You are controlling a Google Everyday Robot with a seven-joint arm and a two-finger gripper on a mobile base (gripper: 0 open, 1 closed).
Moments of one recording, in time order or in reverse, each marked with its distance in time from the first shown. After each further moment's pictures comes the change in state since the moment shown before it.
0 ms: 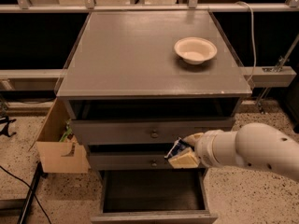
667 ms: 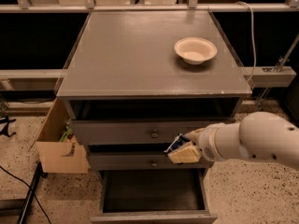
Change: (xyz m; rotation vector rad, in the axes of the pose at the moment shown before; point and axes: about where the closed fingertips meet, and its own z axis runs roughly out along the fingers) arm -0.016 -0.002 -0.016 -0.022 0.011 0.074
